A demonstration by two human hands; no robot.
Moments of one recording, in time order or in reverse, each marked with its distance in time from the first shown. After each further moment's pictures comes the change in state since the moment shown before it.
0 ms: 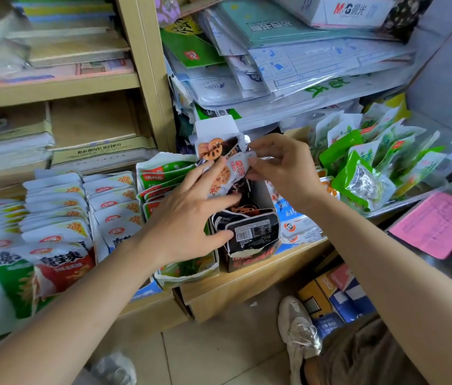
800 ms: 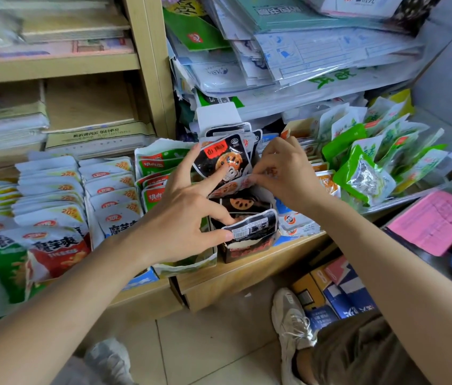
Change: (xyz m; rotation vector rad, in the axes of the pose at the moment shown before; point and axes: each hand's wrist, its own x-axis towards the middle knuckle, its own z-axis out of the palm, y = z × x) left_hand -0.016 0.011 -0.010 -0.172 -0.041 -0.026; right_hand 0.001 0.037 -0.013 -0.788 -0.104 -0.415
